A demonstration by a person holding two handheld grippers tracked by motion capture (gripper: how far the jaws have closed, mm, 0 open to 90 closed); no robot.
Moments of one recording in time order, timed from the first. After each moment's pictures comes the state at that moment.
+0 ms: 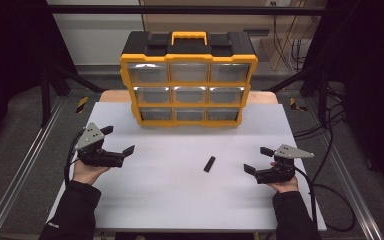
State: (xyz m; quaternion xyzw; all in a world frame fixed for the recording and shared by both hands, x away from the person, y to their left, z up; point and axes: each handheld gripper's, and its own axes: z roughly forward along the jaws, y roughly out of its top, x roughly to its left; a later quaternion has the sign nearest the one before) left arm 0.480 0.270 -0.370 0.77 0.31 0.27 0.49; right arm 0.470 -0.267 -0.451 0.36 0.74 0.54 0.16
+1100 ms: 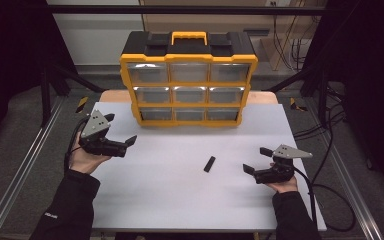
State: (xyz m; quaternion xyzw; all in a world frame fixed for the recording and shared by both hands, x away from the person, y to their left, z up) left arm 0.493 0.255 -0.336 0.79 0.28 0.30 0.45; right arm 0.470 -0.265 -0.452 0.37 0.75 0.53 0.17
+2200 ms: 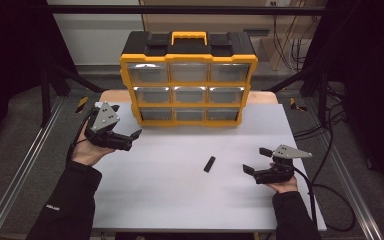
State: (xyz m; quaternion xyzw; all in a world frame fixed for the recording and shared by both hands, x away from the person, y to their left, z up) left arm 0.503 0.236 -0.317 0.81 0.25 0.34 0.42; right arm 0.470 -0.264 -0.452 0.36 0.75 0.53 0.16
